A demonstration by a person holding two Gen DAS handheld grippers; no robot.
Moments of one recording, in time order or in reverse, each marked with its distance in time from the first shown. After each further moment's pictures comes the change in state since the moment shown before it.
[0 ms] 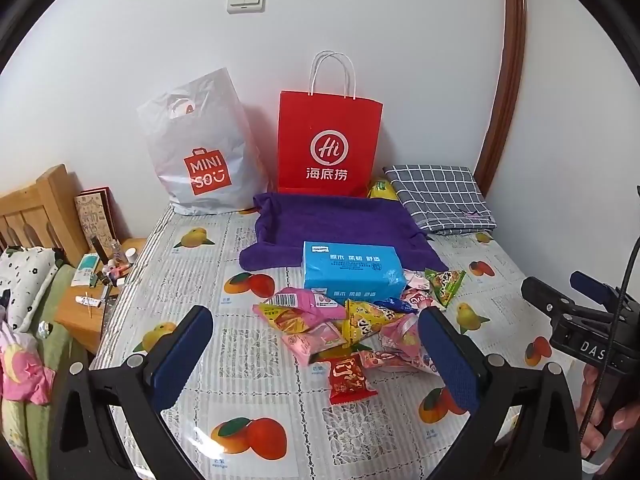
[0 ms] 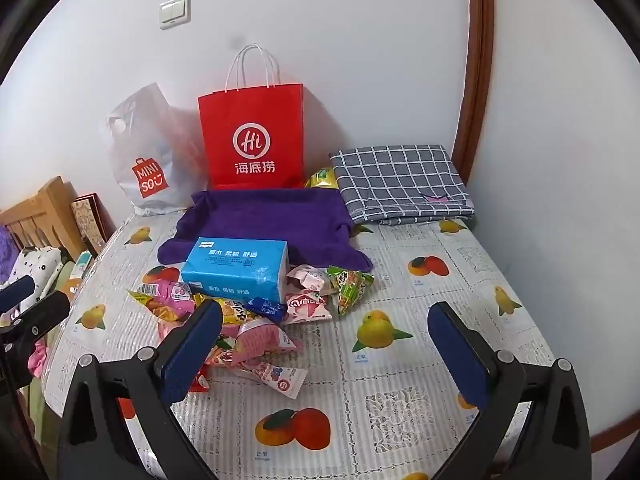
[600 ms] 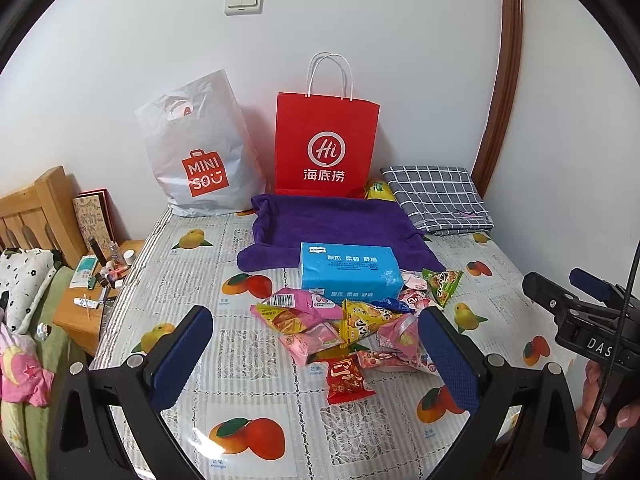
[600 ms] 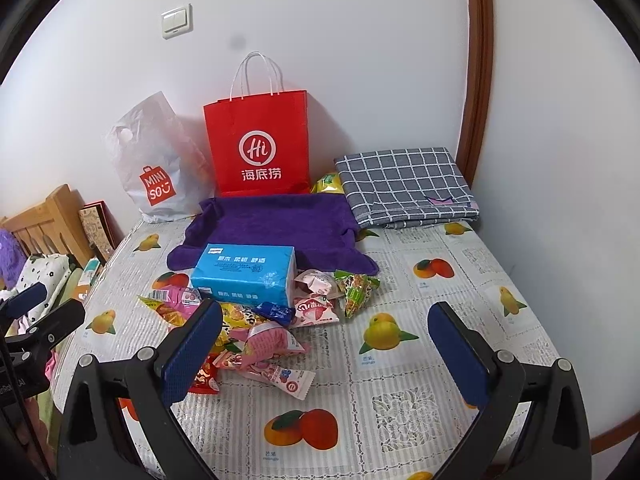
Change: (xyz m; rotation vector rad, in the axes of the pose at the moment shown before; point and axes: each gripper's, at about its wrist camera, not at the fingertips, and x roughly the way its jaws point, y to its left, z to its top) left arm -0.003 0.000 -0.002 -0.001 -0.008 -0.011; right arm -0.010 -0.003 -0.004 0.013 -0.025 0.027
